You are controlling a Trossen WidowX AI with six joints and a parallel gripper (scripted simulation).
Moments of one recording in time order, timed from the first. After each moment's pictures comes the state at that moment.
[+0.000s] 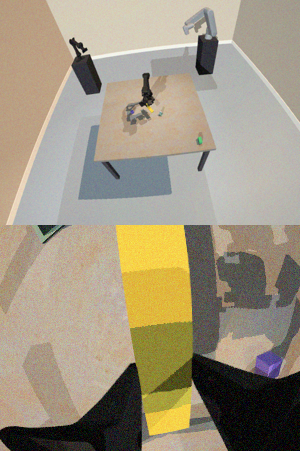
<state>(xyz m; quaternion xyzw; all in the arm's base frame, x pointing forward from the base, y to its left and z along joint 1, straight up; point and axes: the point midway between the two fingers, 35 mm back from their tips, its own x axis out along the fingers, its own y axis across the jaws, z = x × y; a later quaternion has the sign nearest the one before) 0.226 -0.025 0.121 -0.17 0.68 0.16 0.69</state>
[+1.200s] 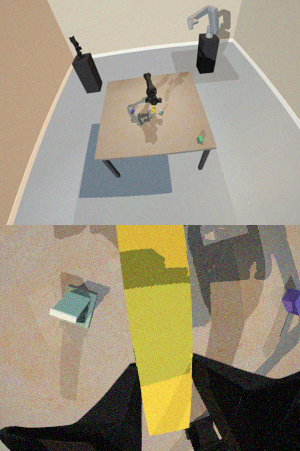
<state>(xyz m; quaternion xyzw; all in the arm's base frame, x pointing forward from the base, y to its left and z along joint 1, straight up) 0.266 0.047 0.150 0.06 0.70 -0.06 0.71</state>
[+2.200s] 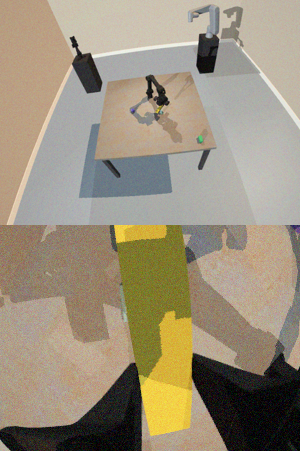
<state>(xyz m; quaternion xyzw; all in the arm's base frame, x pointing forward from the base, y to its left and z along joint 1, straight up) 0.286 0.136 0.150 0.23 0.66 -0.22 0.68</state>
